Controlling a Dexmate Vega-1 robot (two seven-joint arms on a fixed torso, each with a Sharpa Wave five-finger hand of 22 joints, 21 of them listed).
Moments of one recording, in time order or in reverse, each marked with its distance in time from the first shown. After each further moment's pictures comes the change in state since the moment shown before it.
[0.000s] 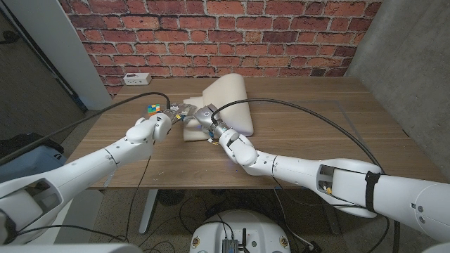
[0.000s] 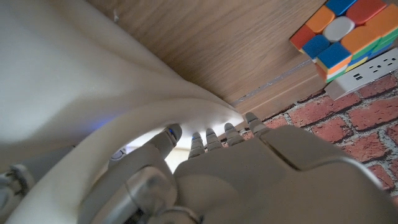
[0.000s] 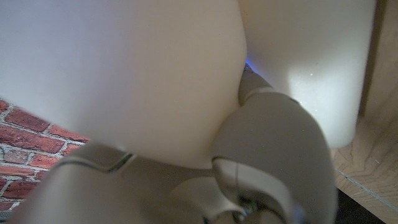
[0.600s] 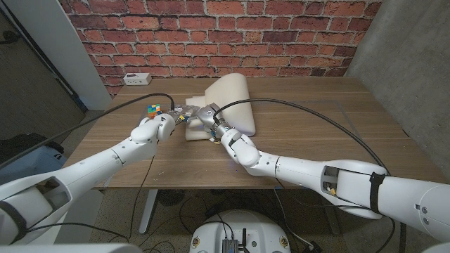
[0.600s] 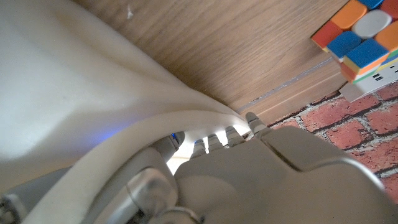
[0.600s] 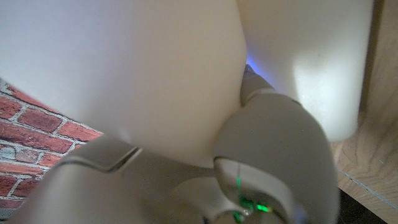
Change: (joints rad) left arm -0.009 -0.033 0.021 0.052 0.006 -0.041 -0.046; left_hand -0.013 -0.002 0.016 0.007 0.006 -0.023 0.020 0.000 -0.001 0.014 0.017 0.007 -0.001 0.035 -0.003 0.007 -0.009 0.009 -0.009 0.000 0.000; right arm -0.015 -0.054 0.008 -0.097 -0.026 -0.026 0.044; right_hand -0.034 -0.018 0.000 0.016 0.000 -0.056 -0.039 -0.039 0.000 -0.060 -0.005 -0.043 -0.009 -0.023 -0.014 -0.083 -0.046 -0.035 0.015 0.015 -0.009
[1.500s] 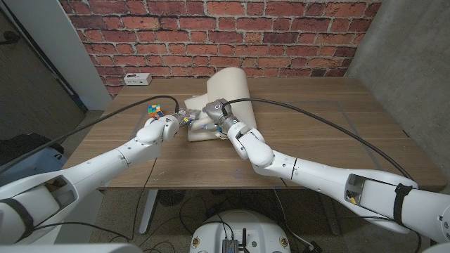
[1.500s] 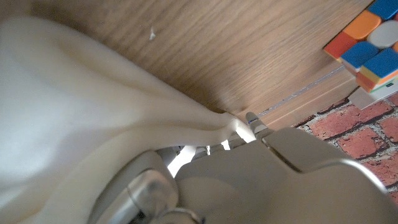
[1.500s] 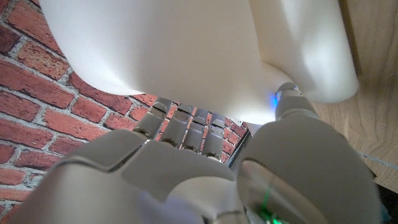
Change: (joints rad) left arm -0.024 -0.026 0.053 0.021 0.041 0.024 -0.093; left_hand 0.000 0.000 0.028 -0.011 0.008 0.008 0.014 0.009 -0.001 0.011 0.004 0.005 0.000 0.020 0.002 -0.001 -0.004 0.023 0.002 0.000 0.000; right arm -0.110 -0.162 0.168 -0.396 -0.042 -0.030 0.320; right_hand -0.423 -0.172 -0.147 0.118 0.084 -0.565 -0.013 -0.035 -0.004 -0.607 0.019 -0.311 -0.088 -0.444 0.121 -0.338 -0.166 -0.249 0.113 -0.102 -0.021
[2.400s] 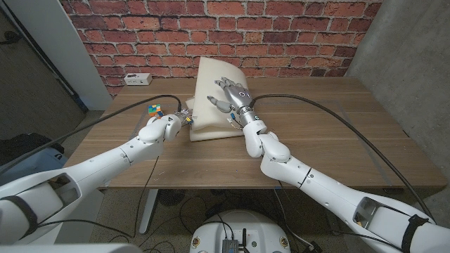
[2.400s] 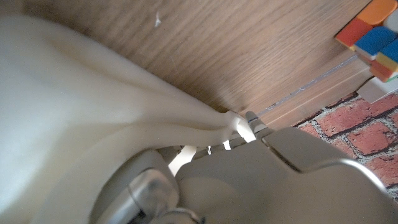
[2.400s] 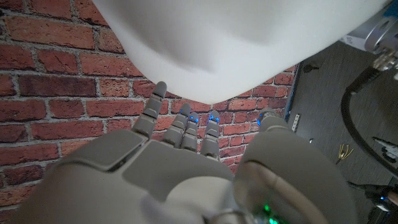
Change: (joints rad) left arm -0.021 -0.014 0.010 0.019 0.009 -0.029 -0.001; left_hand 0.000 0.000 0.002 0.002 0.001 0.022 0.022 0.000 0.000 0.018 0.018 0.006 0.000 0.002 0.002 0.000 0.002 0.005 -0.005 0.000 0.000; right arm -0.233 0.039 0.332 -0.050 0.383 0.131 -0.477; right_hand -0.152 0.244 0.014 0.084 -0.023 -0.202 0.012 0.050 0.000 -0.262 0.061 -0.087 -0.054 -0.393 0.019 -0.015 -0.147 -0.233 0.086 -0.232 -0.002
